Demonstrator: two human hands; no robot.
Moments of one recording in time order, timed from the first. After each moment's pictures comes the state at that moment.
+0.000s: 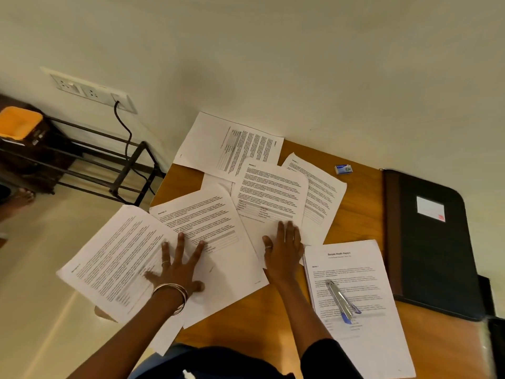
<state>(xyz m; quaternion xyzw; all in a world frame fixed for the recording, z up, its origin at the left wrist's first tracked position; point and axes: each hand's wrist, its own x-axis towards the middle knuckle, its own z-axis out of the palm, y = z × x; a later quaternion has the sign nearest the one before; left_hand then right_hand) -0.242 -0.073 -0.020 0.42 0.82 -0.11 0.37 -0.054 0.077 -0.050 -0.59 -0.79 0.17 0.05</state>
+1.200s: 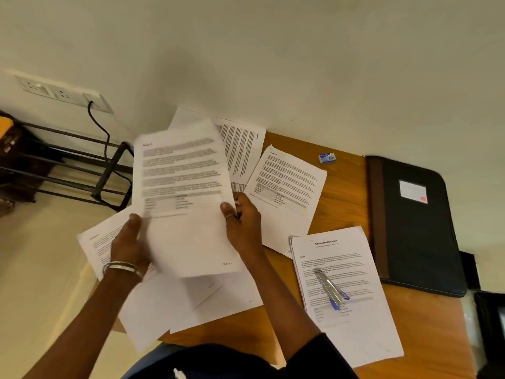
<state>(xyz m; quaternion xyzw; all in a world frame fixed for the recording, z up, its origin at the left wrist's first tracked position) -0.292 -0.047 0.021 -0.06 0.68 0.62 0.39 -0.123 0.073 0.065 -0.48 -0.63 0.56 0.26</state>
